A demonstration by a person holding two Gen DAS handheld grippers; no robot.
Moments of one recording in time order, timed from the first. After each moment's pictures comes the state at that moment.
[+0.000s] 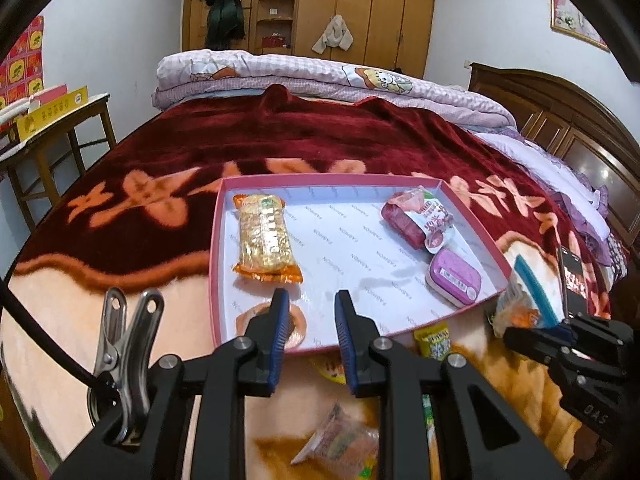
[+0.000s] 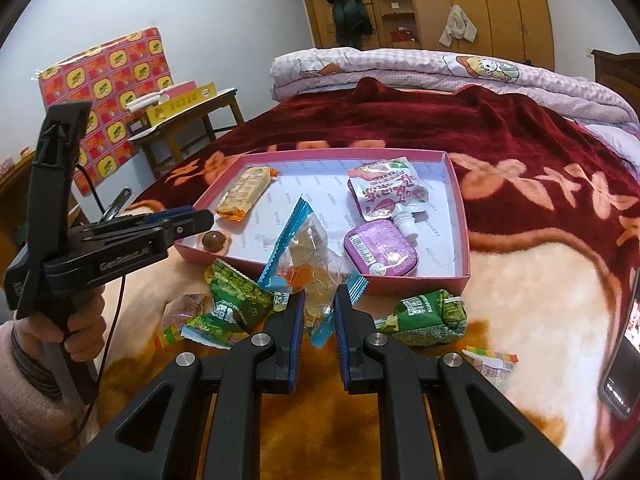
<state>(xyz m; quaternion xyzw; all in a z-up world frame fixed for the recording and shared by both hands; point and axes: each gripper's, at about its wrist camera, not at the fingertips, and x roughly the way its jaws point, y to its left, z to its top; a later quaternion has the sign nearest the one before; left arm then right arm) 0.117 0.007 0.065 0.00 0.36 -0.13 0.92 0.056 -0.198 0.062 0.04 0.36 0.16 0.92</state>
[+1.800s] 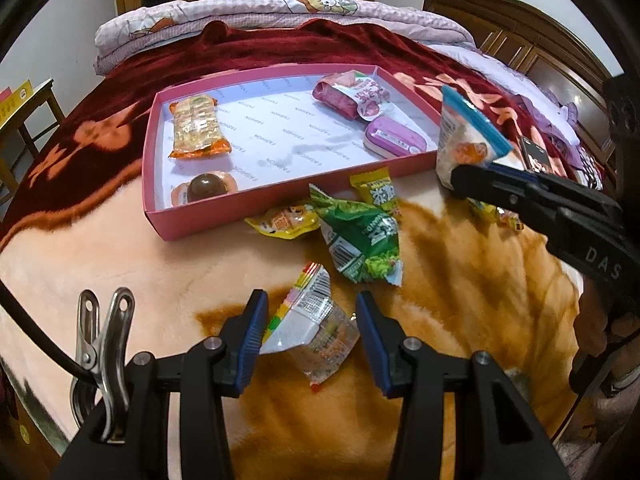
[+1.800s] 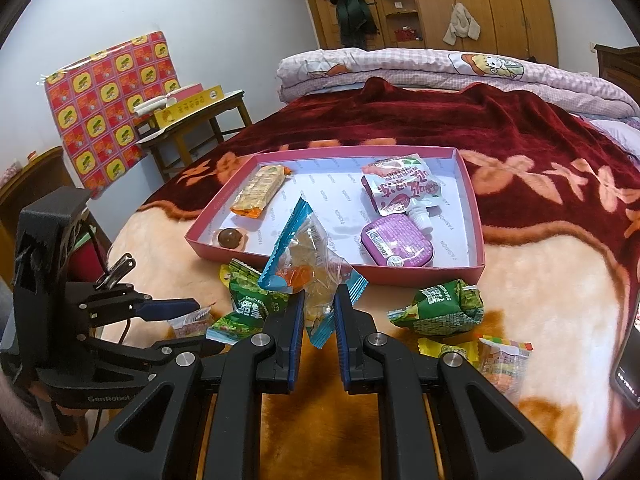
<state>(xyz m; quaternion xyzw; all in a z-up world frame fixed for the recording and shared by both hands) 0.065 -0.016 0.030 0.08 0.46 -0.20 0.86 0.046 -0.193 0.062 0.05 0.35 0.17 0.92</state>
